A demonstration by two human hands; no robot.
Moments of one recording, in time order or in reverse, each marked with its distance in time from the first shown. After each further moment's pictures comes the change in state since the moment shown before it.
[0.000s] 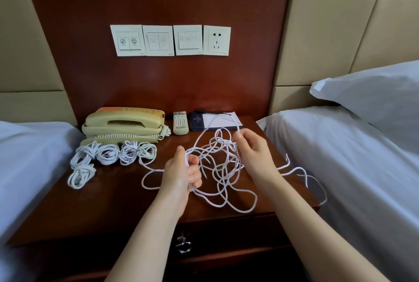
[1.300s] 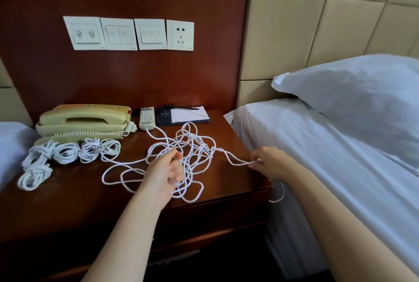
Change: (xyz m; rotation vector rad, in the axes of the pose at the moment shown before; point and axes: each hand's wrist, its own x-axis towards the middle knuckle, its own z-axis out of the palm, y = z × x) left_hand 0.002 -0.031 0.023 -0.053 -0.106 -0.061; right_hand -0.018 0.014 -0.131 -1.178 -0.475 0.242
